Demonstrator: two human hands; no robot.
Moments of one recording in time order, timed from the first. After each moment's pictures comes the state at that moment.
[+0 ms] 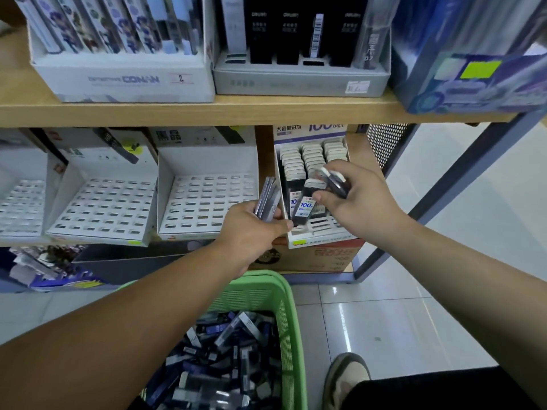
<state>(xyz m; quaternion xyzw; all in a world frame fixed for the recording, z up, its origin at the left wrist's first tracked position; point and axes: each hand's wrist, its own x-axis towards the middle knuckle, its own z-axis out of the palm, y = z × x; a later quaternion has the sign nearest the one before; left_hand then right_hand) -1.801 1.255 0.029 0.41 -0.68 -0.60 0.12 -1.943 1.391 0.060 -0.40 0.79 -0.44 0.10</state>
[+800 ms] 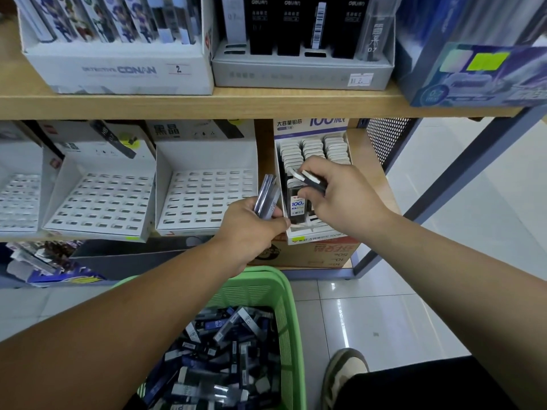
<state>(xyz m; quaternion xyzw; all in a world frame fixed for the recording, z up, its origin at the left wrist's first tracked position) -1.799 1.253 0.019 0.39 -0.68 -0.61 0.11 -1.943 1.372 0.051 -0.50 0.79 -0.34 0.04</state>
